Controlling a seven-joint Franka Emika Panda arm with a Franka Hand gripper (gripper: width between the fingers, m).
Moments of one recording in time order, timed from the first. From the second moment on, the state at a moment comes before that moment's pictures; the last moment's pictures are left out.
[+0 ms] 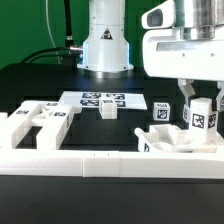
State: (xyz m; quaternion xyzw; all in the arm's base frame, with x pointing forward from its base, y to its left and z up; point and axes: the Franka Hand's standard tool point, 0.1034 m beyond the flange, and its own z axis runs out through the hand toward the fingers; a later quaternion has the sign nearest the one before) arm 0.626 0.117 0.083 -0.86 0.50 0.00 0.10
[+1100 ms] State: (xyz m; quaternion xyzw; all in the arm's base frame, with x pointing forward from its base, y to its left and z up) arm 0.629 0.120 0.085 -0.79 0.59 0.03 0.12
